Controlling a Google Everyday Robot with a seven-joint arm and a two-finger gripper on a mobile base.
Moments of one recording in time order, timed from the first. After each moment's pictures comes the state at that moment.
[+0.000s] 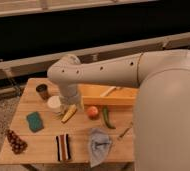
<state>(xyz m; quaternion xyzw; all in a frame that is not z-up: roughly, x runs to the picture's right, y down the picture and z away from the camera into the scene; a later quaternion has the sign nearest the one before) -0.107 0.099 0.704 -0.26 0.23 0.64 0.68</state>
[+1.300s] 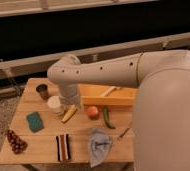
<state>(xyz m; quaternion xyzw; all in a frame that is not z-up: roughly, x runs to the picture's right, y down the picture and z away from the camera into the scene) -0.117 0.104 0.708 -0.27 0.22 0.63 0.69</state>
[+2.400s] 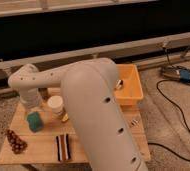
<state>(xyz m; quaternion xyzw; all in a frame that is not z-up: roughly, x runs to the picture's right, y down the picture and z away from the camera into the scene) -0.339 0.134 0.787 -0.36 0.11 0.46 0.81</state>
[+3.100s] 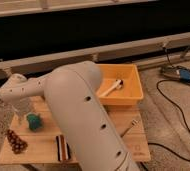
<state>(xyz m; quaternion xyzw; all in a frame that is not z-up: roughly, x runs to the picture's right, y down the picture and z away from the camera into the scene) -0.378 0.156 0.805 -0.32 0.08 0.41 0.85</state>
